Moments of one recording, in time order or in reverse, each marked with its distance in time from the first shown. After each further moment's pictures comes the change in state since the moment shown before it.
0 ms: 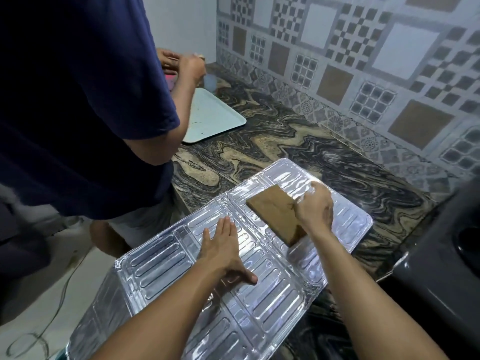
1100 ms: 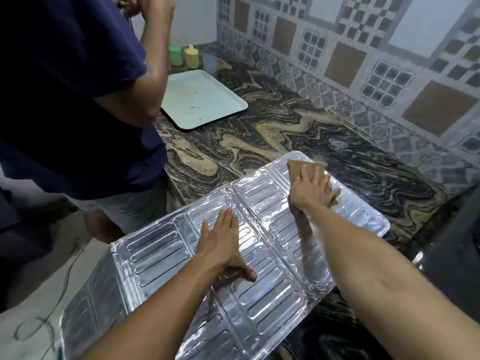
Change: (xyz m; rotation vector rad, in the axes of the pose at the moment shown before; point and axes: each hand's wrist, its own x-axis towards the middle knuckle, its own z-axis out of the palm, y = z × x) left_hand 0.007 0.002 0.002 0.006 -0.011 0.004; right_hand 0.068 0.032 0.063 -0.562 -0.331 -0.047
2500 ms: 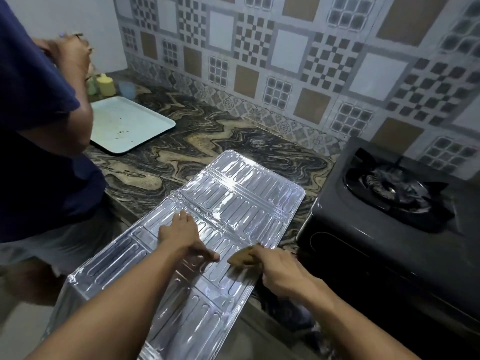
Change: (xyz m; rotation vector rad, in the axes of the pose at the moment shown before) left_hand -0.004 0.001 -0.013 0.151 0.069 0.059; right_hand -0.289 0.045 -0.058 0.091 -0.223 -0.216
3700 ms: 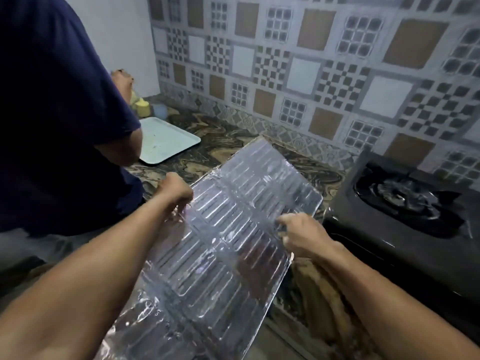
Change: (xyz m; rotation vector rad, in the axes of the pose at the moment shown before) left_hand -0.039 -0.059 -0.107 -0.669 0.351 -0.211; right_hand 0.007 -0.014 -0.055 -0.236 0.168 0.082
